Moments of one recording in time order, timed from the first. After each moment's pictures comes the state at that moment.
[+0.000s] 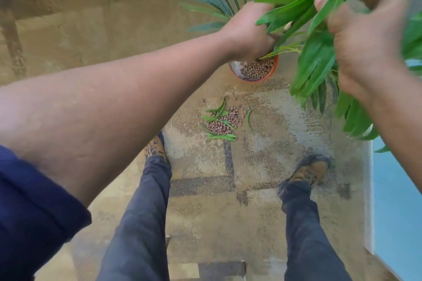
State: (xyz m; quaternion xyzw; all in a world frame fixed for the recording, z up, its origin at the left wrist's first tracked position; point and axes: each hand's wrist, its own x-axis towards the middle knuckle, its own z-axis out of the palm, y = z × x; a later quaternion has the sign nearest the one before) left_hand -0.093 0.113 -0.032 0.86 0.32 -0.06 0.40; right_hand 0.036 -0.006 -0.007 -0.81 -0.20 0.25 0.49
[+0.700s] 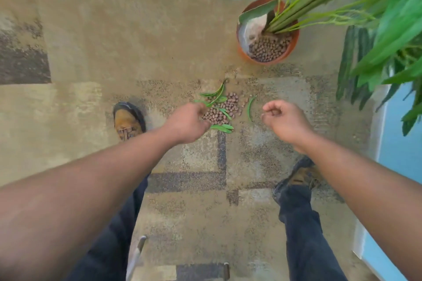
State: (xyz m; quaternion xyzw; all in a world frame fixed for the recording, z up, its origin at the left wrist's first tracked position) left_hand -0.290 -0.011 -0.223 0.68 0.50 -0.26 0.48; right_hand -0.060 -0.120 -0.221 -0.81 -0.24 0.53 0.10
